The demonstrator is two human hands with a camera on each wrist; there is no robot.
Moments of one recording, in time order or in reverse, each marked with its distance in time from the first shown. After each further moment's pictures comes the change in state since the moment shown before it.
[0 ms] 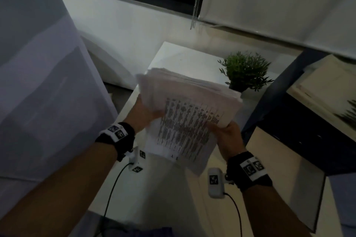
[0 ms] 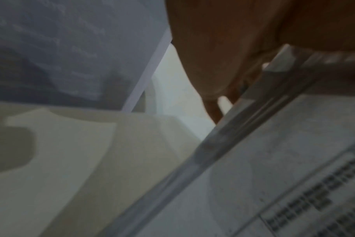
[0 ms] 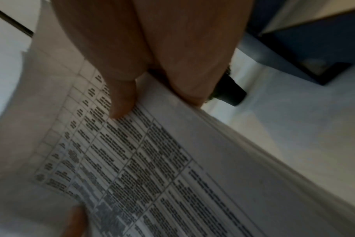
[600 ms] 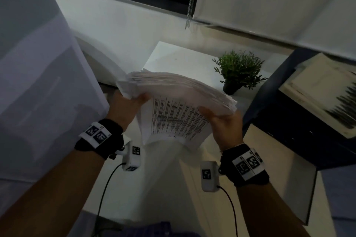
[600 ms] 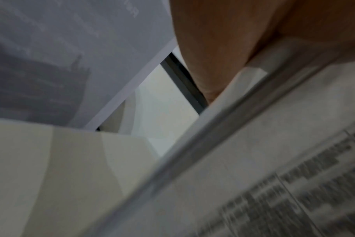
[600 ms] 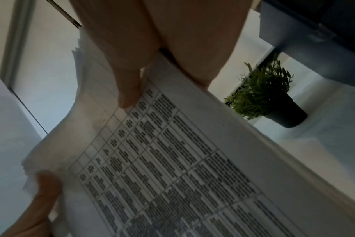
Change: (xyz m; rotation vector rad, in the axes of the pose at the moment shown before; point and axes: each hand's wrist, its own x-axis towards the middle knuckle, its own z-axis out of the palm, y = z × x) left_hand -0.031 0.048 -0.019 -0.257 0.208 0.319; right_hand -0.009 -0.043 0.008 0.064 0.046 -0.437
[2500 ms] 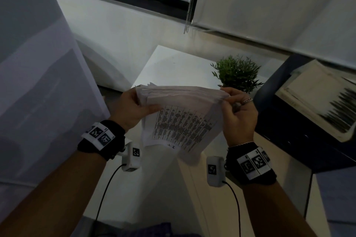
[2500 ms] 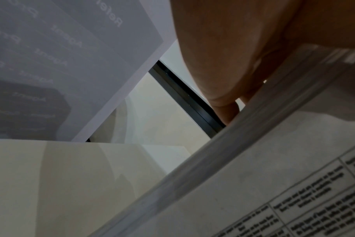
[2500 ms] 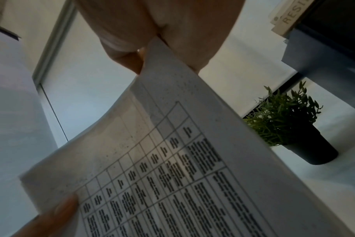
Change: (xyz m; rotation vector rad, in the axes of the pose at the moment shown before) left_hand 0.007 -0.007 0.007 -0.011 -0.204 0.026; right_hand 0.014 -0.033 -0.004 -0.103 0.183 -0.192
